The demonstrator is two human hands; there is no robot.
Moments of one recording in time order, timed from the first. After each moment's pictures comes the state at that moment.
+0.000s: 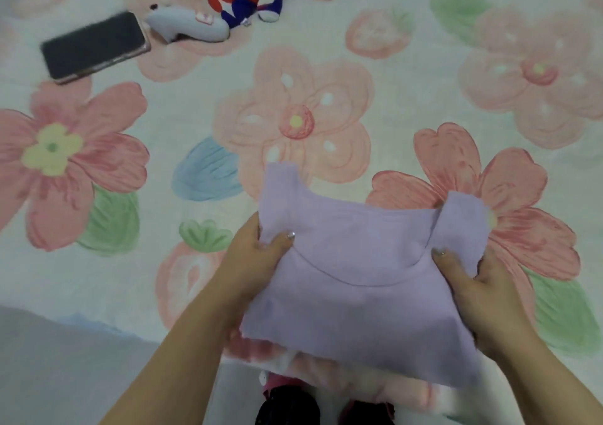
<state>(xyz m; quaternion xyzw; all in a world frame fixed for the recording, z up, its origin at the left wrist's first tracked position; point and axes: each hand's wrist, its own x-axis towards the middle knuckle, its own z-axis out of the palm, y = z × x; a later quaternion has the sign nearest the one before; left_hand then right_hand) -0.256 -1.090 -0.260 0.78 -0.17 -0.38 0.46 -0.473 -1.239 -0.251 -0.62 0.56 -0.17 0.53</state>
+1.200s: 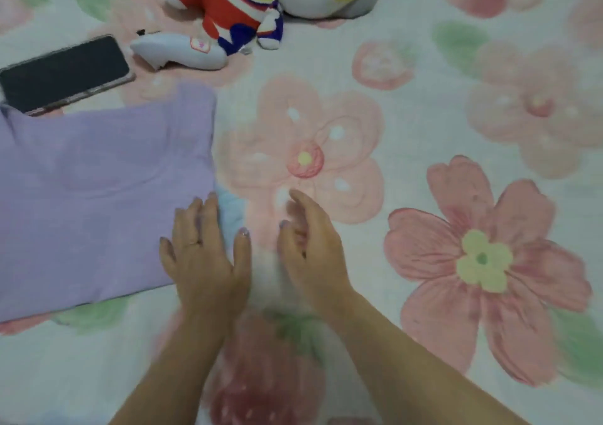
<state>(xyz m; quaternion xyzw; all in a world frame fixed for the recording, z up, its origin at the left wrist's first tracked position) -0.185 -1.096 -0.283 0.93 -0.27 -0.08 0.22 -0.268 -1.185 -0.279 -0.72 0.40 -0.18 0.54</state>
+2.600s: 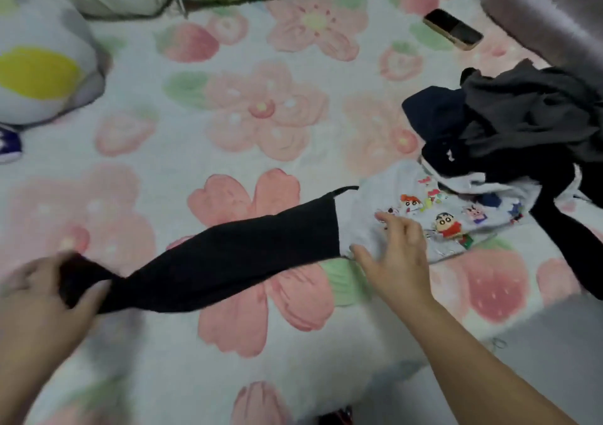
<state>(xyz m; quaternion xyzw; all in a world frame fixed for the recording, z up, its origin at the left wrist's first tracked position) -0.284 -1.211 -0.215 0.87 -0.44 -0.18 0.11 -0.622 -1.309 -0.237 -0.66 0.70 -0.18 0.22</state>
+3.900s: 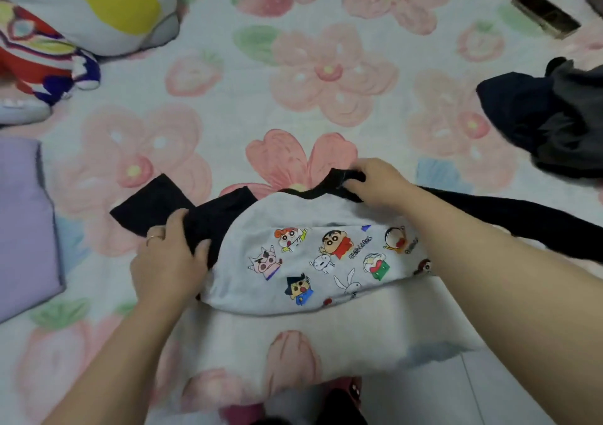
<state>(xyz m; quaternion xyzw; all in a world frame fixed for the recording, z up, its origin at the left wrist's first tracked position) -0.317 -1.177 -0.247 0.92 -0.36 -0.15 0.09 -0.533 -1.382 -0.246 -0.79 0.51 0.03 0.33</state>
